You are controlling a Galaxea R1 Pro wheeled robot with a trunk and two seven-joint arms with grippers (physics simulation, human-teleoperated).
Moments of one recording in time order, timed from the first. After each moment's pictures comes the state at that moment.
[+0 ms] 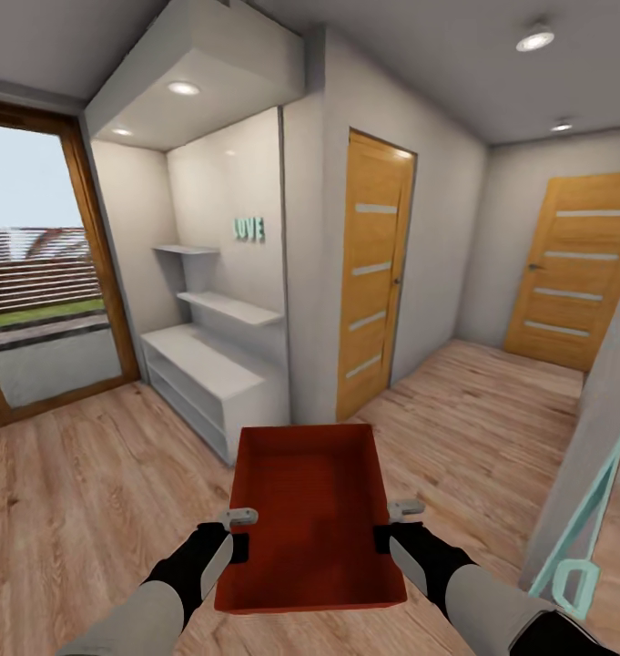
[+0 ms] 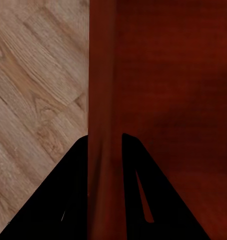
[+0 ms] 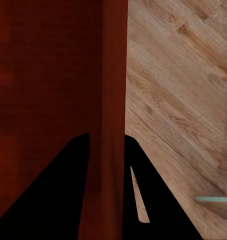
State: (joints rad) left arm -0.65 -0.13 0.01 -0.38 0.08 0.46 0.21; right arm -0.73 0.05 0.54 -0.25 -0.50 0.28 -0.23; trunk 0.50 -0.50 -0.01
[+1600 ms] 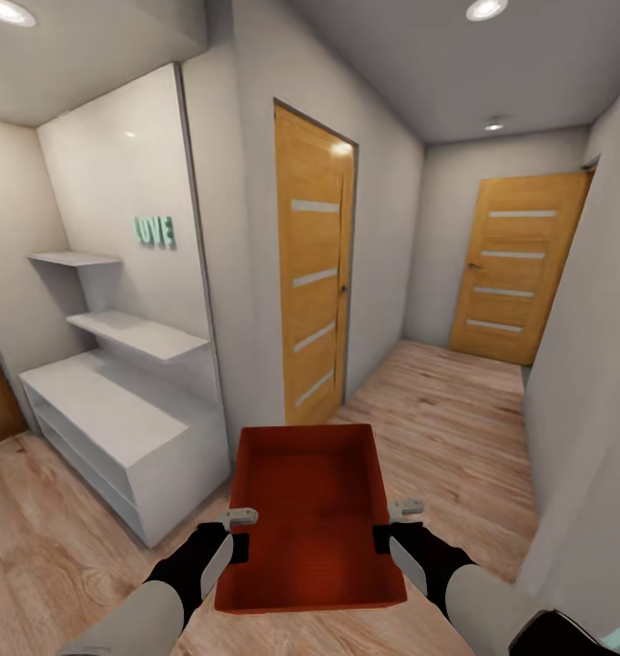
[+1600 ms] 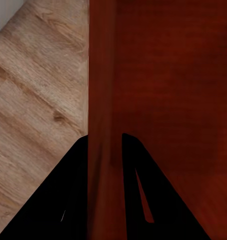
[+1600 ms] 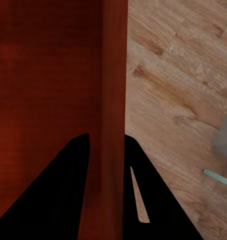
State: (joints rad) left arm -0.65 -0.13 0.01 -0.38 0.08 0.46 0.21; right arm -0.73 0.05 0.54 -0.25 -0.50 0.28 -0.23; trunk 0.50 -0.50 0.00
